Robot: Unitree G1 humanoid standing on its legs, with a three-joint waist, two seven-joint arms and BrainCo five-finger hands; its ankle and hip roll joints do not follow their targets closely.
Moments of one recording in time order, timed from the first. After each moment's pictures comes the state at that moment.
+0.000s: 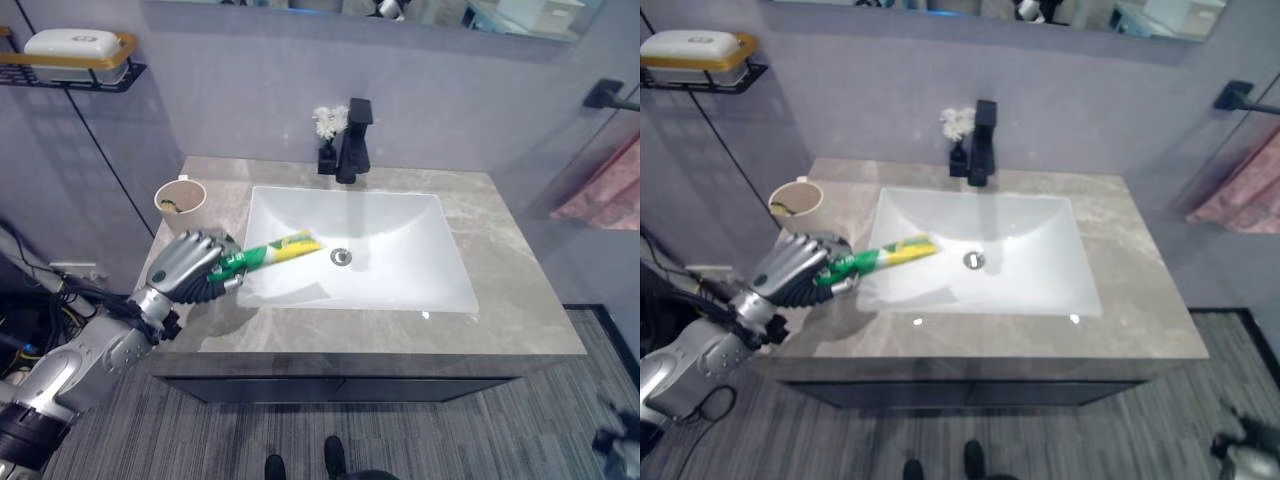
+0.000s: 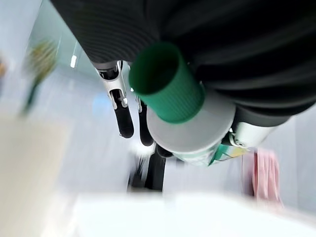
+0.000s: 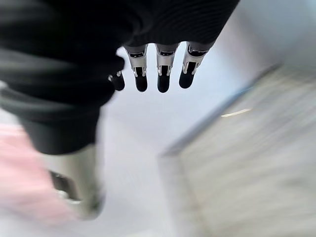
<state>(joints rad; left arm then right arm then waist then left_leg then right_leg) -0.18 0.97 -0.13 -0.13 0.62 -0.31 0.37 0.03 -0.67 -0.31 0.34 0.24 -0.15 -0.49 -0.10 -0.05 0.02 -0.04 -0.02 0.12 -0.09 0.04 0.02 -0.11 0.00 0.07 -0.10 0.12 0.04</state>
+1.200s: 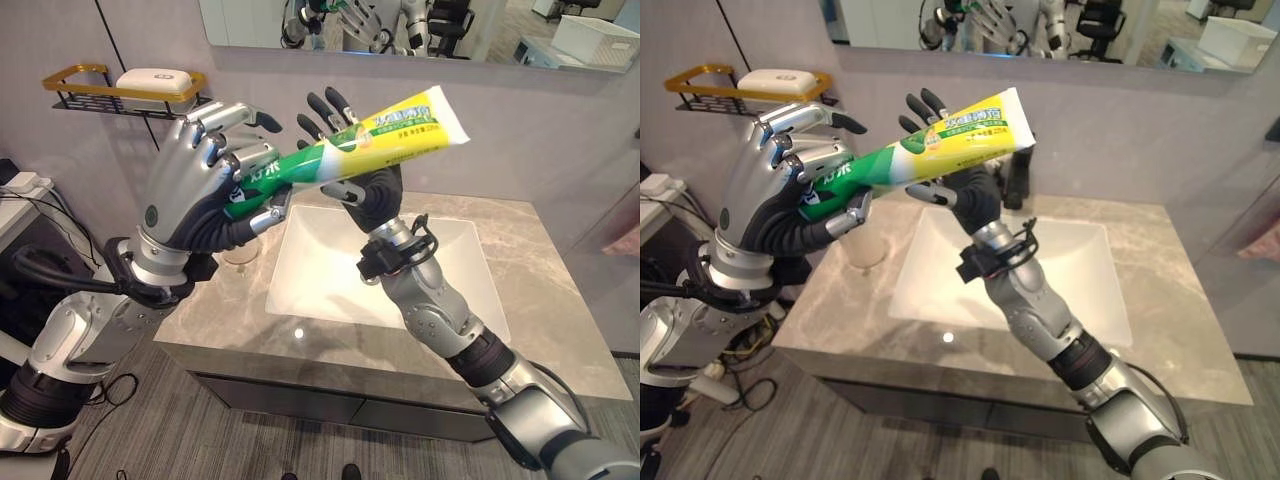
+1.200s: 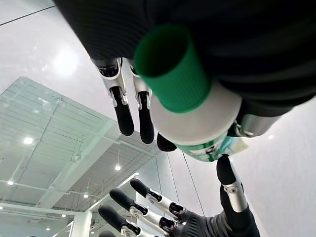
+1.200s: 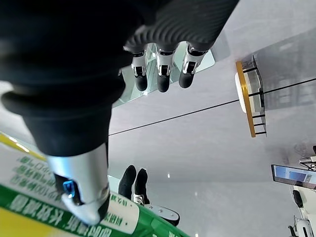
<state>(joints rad) -0.38 0.92 -0.15 -0.39 0.51 -0.35 0.47 -0.68 -0.36 0.58 -0.05 0.94 -0.30 -0.03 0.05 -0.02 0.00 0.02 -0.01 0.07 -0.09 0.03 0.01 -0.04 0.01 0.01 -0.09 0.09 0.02</state>
